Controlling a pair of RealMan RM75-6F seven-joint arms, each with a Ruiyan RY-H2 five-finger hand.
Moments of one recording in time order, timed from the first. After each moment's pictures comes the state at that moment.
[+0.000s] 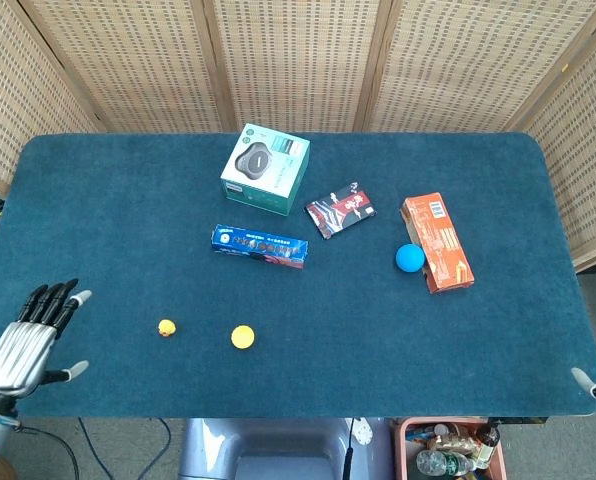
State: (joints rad) left arm -0.16 -1.06 -0.01 -1.77 1.56 1.32 0.13; right arm -0.06 -1.01 0.10 -1.61 -1.47 1.62 0.15
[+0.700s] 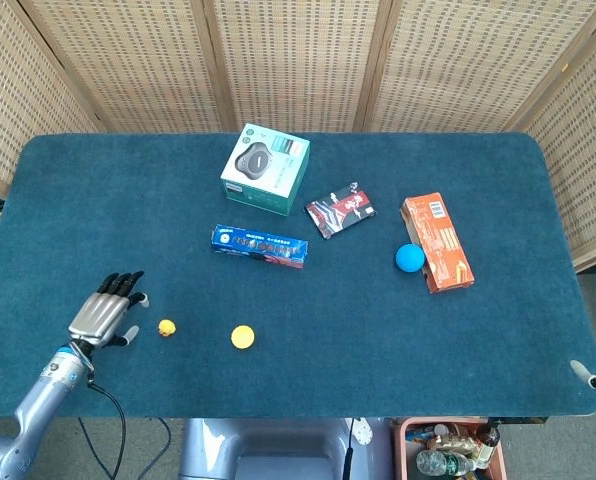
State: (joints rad) left arm -0.42 -1.32 -0.07 -1.51 1.29 0.92 0.23; right arm -0.03 -1.02 0.12 -1.60 -1.41 1.54 0.15
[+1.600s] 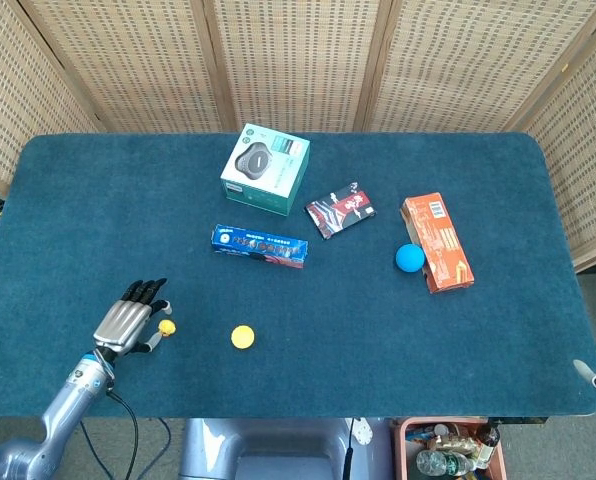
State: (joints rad) left arm -0.44 -1.45 -0.03 -1.45 1.31 0.97 0.21; right arm -0.03 -1.02 0.13 -1.58 -1.40 1.54 0.20
